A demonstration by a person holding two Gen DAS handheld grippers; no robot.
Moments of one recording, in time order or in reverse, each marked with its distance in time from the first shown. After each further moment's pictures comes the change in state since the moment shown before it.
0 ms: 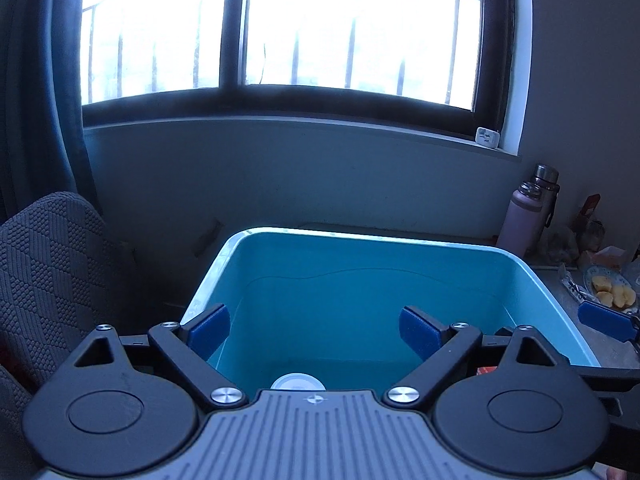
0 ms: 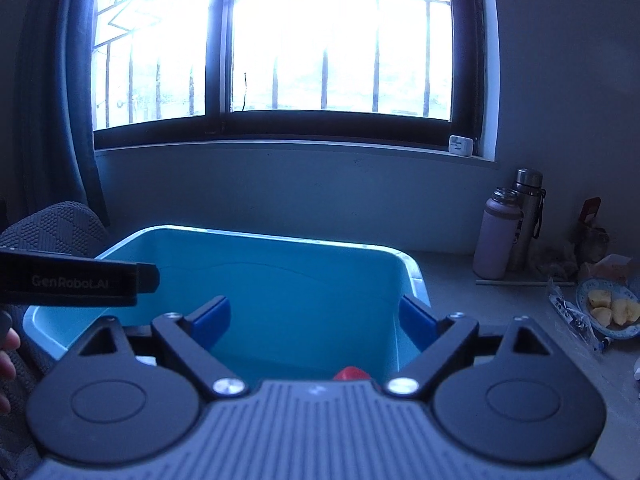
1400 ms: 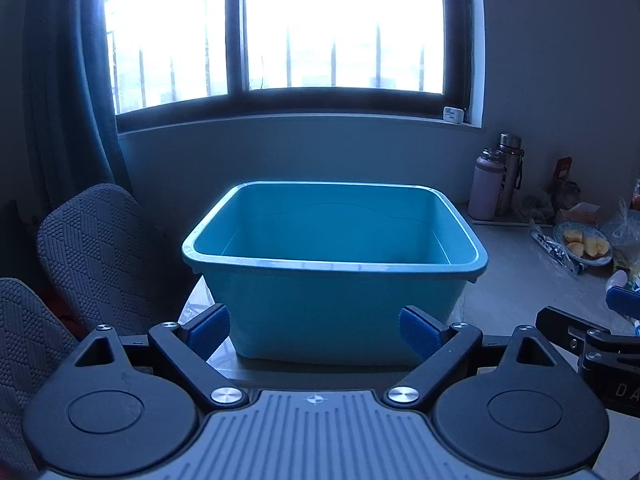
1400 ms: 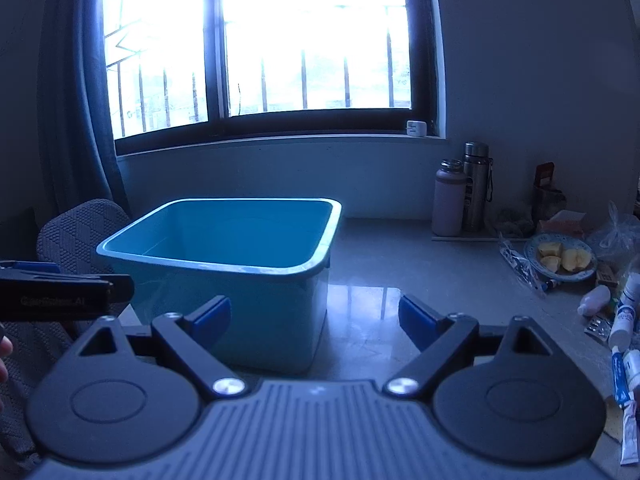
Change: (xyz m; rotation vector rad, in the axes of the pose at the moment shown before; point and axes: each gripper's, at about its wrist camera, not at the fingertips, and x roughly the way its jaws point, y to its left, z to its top) left arm -0.181 -0.084 -0.086 0.053 0.022 0.066; right arm -0.168 -0.069 -0.064 0.074 0.021 0.025
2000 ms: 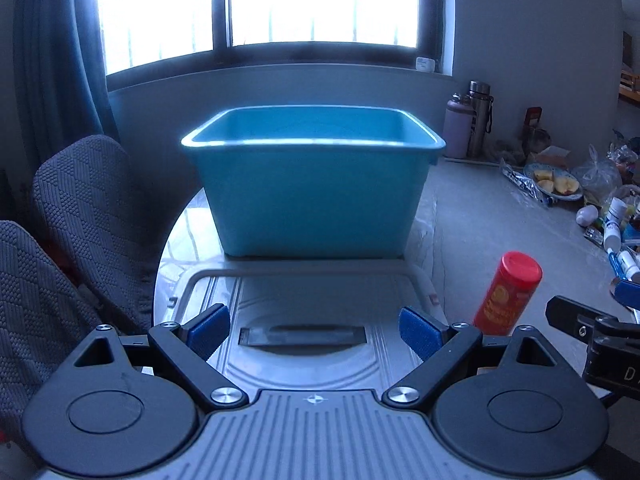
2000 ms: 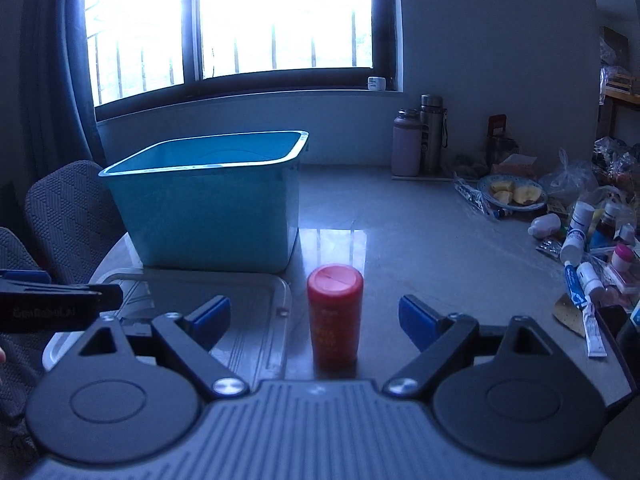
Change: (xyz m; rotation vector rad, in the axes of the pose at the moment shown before) left arm -0.046 0.005 -0.110 0.010 0.099 -0.057; right arm -0.073 0.006 -0.083 0.023 0.089 -0.095
